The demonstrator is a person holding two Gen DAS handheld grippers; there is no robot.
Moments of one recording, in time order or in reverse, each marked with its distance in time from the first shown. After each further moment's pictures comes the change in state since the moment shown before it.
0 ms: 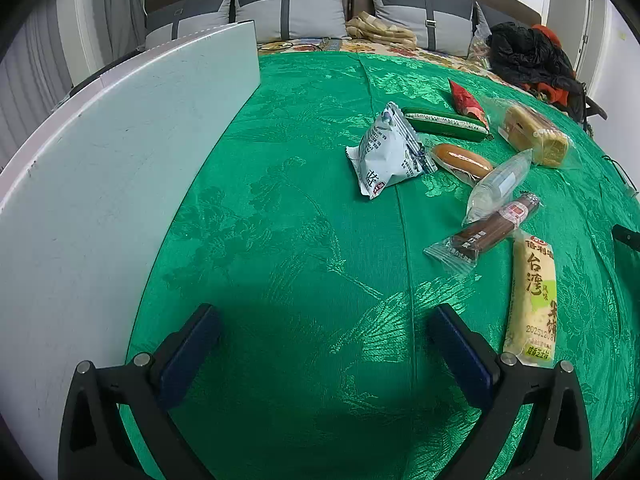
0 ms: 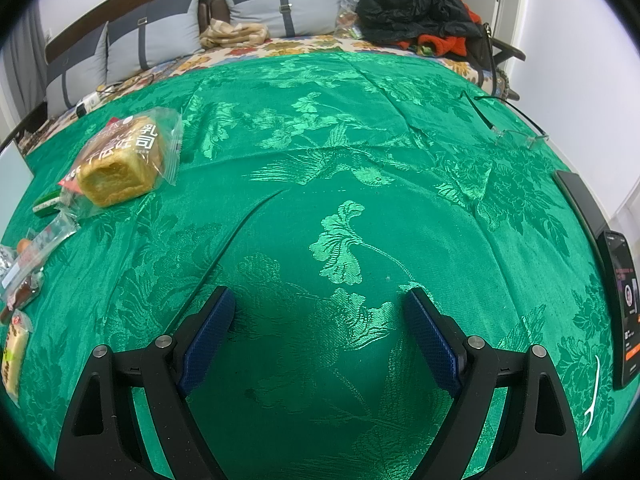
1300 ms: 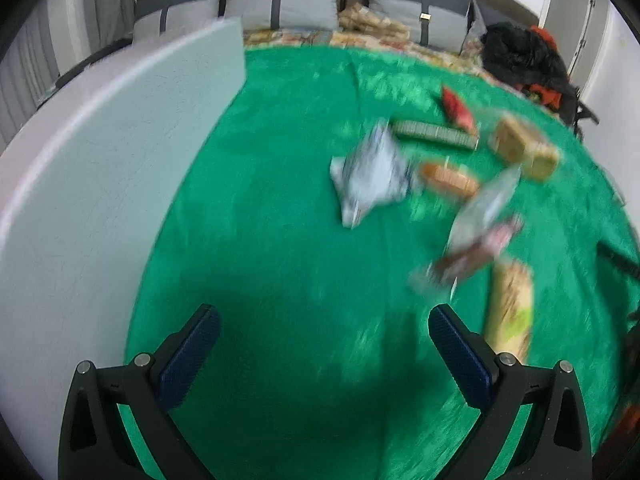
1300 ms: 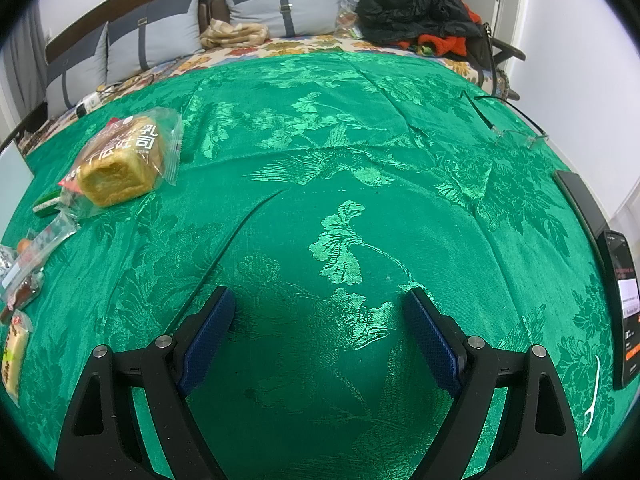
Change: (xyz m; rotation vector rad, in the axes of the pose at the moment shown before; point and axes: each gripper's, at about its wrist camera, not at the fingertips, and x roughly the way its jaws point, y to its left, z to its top) left arm -0.002 -0.004 0.034 -0.010 0.031 -0.066; right arm 0.000 0.000 0.000 0.000 0.001 -0.002
